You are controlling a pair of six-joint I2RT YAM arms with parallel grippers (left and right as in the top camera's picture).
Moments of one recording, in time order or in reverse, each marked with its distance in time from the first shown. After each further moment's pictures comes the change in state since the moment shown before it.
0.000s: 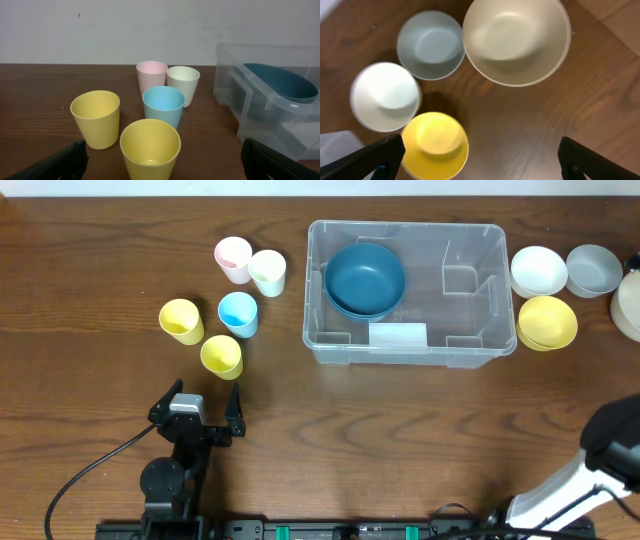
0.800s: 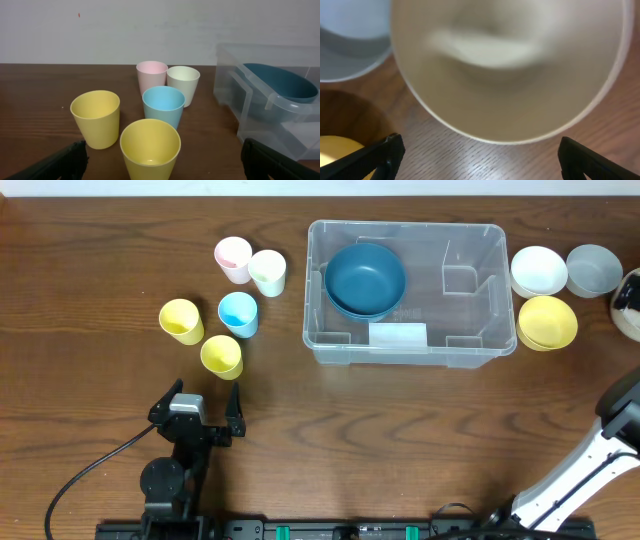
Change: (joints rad) left arm 0.000 0.000 0.000 0.000 0.000 0.000; right arm -0.097 0.291 -0.003 0.135 -0.002 -0.365
